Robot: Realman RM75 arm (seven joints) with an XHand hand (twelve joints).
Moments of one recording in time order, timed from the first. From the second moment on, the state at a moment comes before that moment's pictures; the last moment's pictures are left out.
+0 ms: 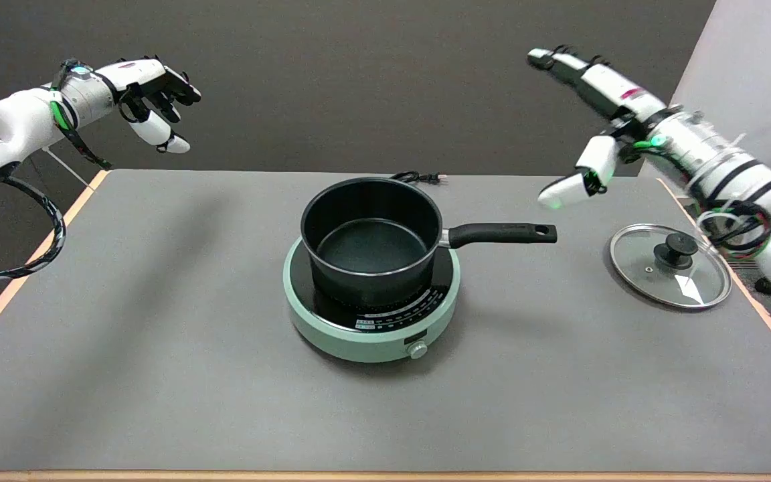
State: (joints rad) arm -0.18 -0.56 -1.39 1.86 2.75 0.11 -1.17
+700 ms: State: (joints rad) arm -0.40 -0.63 -1.03 1.85 2.74 0.14 -1.10
